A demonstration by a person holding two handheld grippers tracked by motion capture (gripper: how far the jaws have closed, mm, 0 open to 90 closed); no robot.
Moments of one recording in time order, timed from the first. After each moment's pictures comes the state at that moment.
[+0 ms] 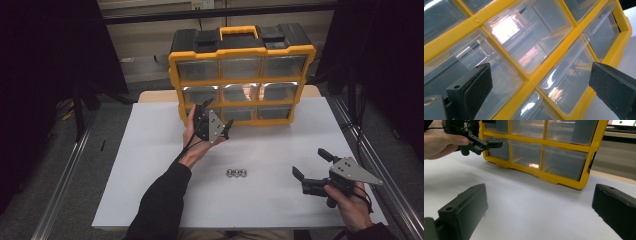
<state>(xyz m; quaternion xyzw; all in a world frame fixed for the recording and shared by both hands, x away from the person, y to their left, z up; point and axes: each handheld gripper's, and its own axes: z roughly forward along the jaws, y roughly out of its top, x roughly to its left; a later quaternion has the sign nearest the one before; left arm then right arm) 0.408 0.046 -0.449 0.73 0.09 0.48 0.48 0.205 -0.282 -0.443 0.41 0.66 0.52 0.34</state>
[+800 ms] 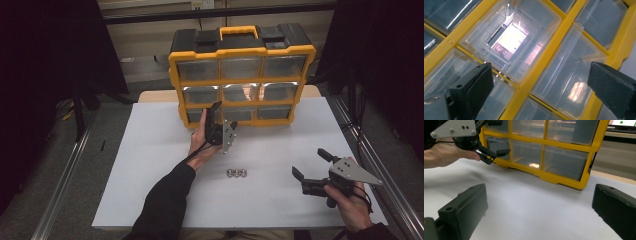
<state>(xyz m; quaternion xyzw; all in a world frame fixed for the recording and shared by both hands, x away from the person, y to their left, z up) 0.407 0.024 -0.472 0.71 0.01 0.57 0.41 0.205 -0.282 -0.443 0.41 0.66 0.52 0.34</state>
